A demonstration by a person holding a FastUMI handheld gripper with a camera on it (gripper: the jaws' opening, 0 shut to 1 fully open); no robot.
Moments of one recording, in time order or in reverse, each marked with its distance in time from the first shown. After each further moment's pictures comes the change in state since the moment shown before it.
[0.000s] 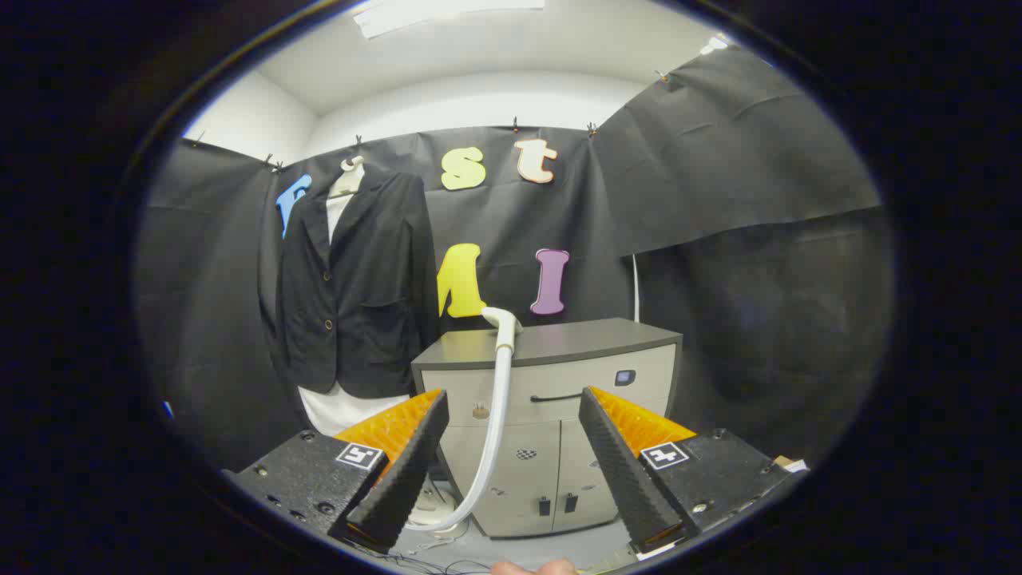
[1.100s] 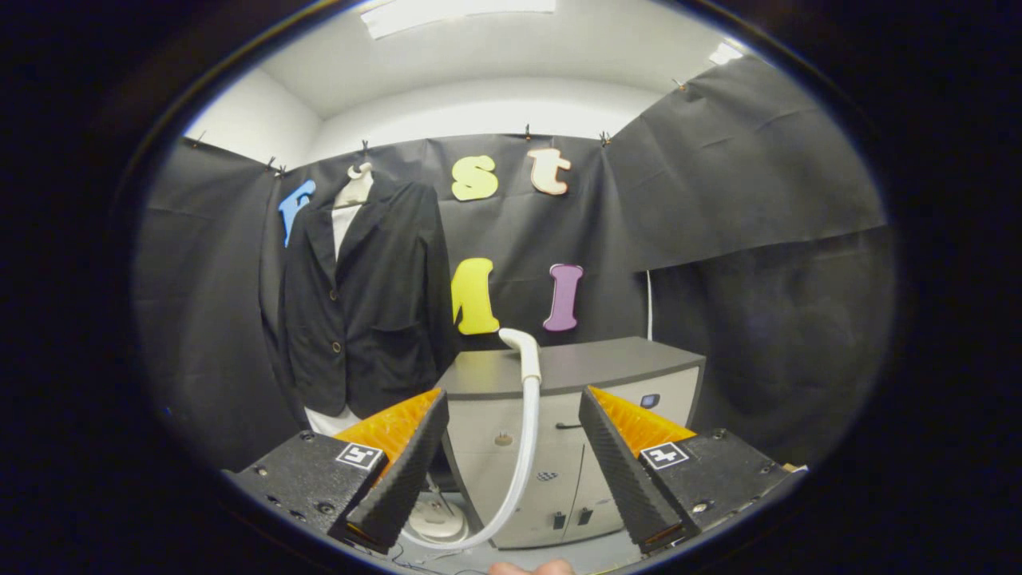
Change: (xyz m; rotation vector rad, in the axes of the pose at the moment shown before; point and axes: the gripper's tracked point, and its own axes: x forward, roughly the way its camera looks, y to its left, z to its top) arm 0.041 0.052 0.057 -0.020 -0.047 0.023
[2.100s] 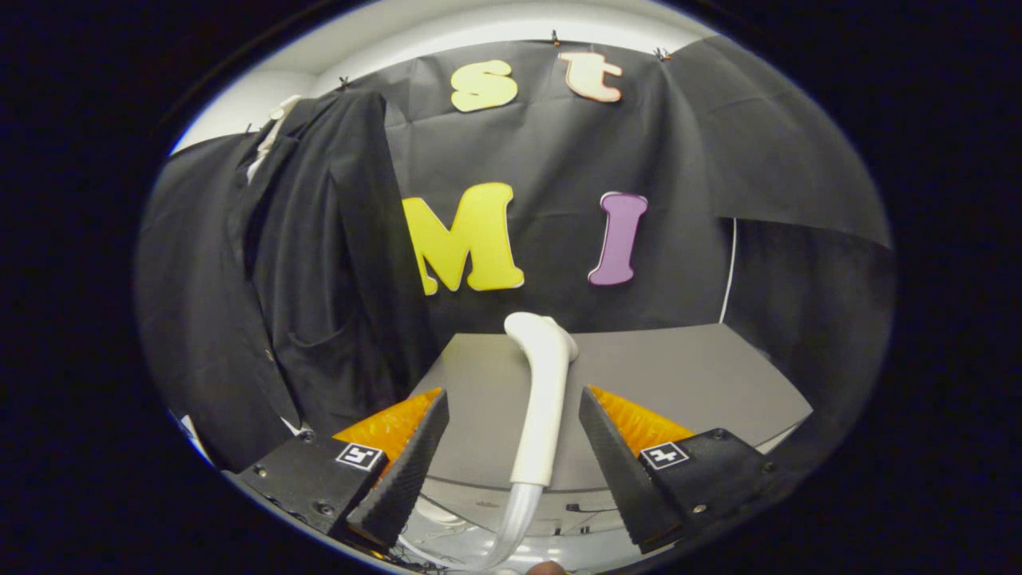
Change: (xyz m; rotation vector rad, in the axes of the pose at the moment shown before) arm 0.290 -0.018 -0.008 -0.013 0.434 0.155
